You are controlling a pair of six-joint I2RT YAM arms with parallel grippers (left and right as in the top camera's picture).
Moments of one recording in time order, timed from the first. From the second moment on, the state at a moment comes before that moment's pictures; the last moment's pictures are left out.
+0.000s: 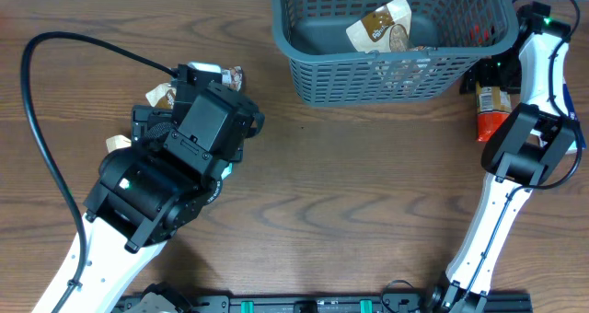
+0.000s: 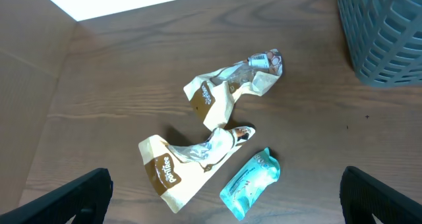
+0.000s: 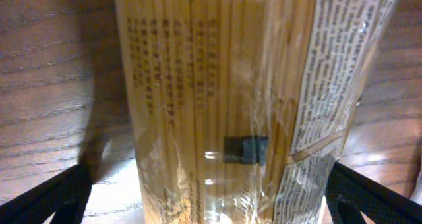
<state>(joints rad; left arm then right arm) -0.64 1.25 1.58 -1.31 -0.63 -0.35 -0.35 2.65 2.45 -1.27 0.04 -0.28</state>
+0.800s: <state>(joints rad) -0.64 1.25 1.58 -1.31 -0.63 -0.35 -0.37 2.62 2.46 -1.30 0.05 -0.21</state>
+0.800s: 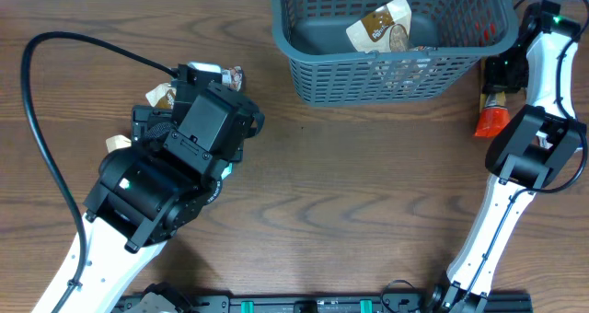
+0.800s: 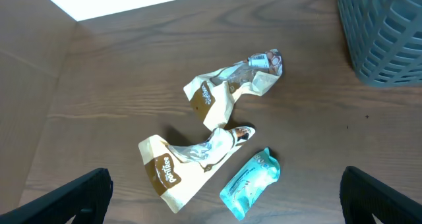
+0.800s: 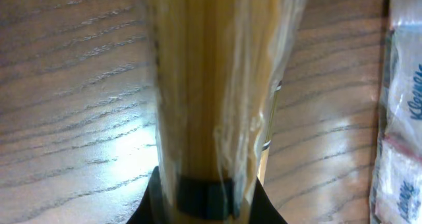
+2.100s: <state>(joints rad) -0.64 1.25 1.58 -1.31 -0.63 -0.35 -0.30 1.94 2.98 -1.40 -0.05 0.03</state>
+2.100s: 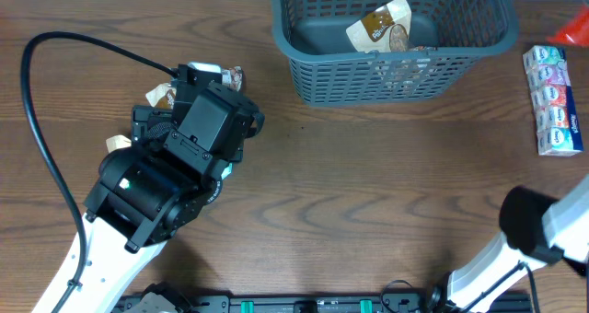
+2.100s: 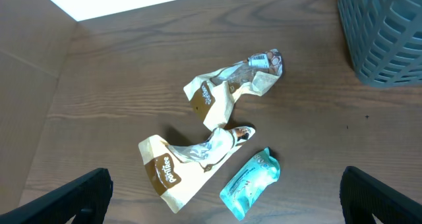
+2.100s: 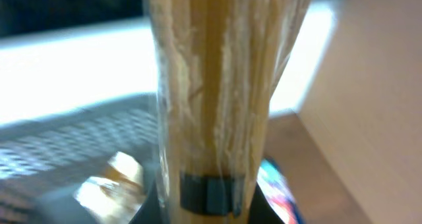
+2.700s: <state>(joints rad) -0.64 1.25 1.58 -1.31 -0.63 -0.35 0.09 2.19 2.91 -1.28 0.02 -0.08</state>
